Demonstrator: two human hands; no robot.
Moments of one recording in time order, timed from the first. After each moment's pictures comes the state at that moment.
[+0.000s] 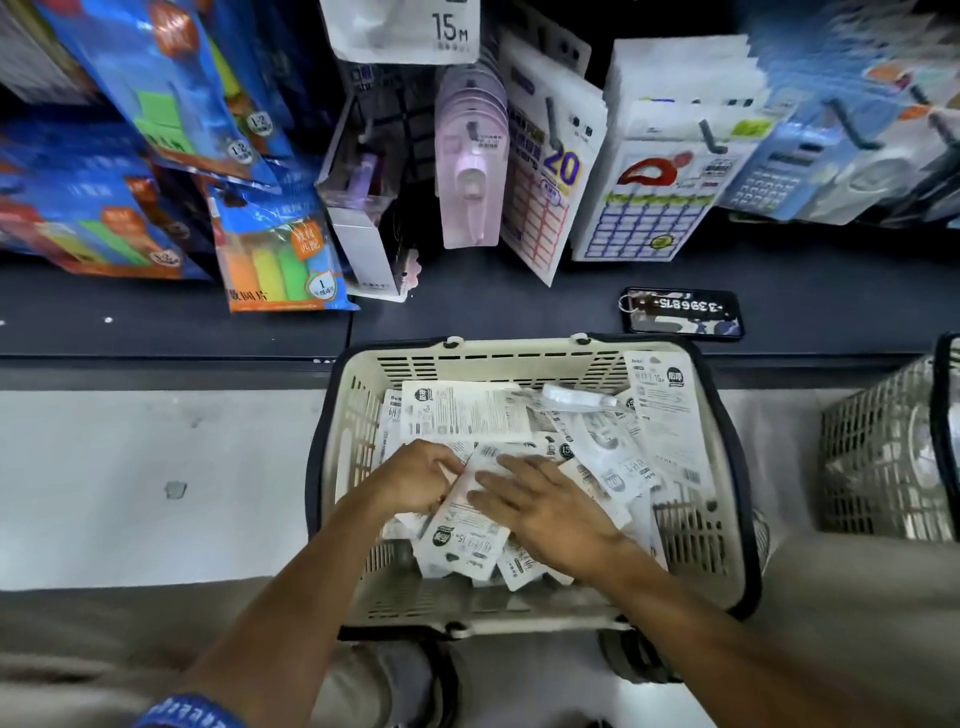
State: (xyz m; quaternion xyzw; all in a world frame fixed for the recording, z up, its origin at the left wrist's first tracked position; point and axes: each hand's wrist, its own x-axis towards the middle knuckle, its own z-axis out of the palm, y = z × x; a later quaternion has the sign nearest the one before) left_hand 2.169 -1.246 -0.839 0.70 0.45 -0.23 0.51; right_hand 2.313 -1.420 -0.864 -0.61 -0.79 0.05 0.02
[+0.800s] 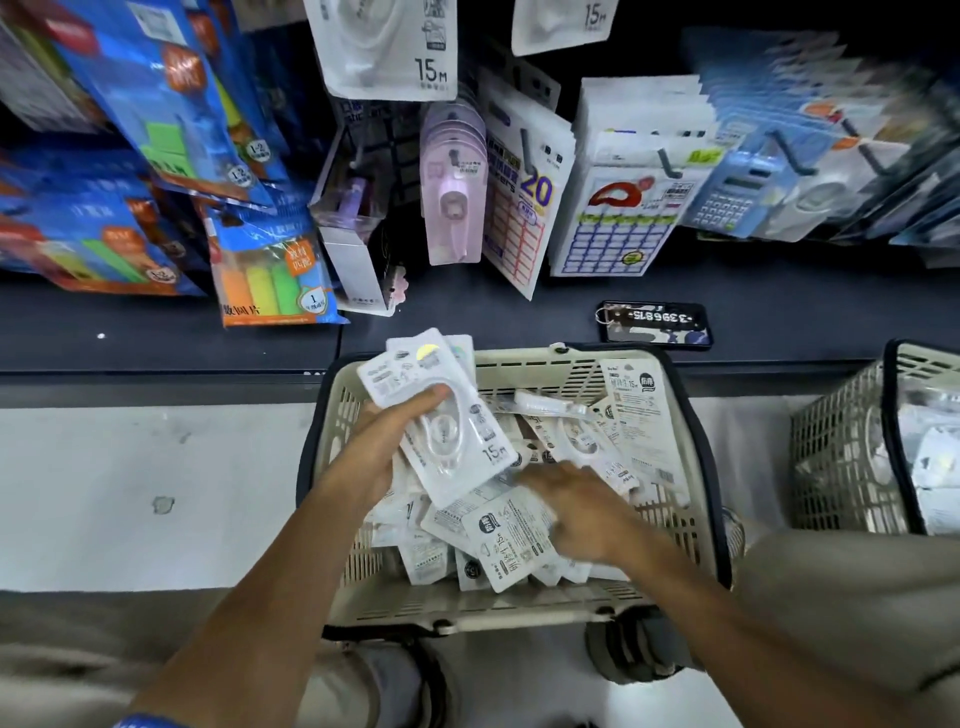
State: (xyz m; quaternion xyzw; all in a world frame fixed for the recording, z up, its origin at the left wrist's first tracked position) left_hand 2.182 -1.237 -0.803 0.41 0.48 0.15 0.76; right_hand 2.351 -1.438 -0.842 -0.72 -0.59 0.36 0.01
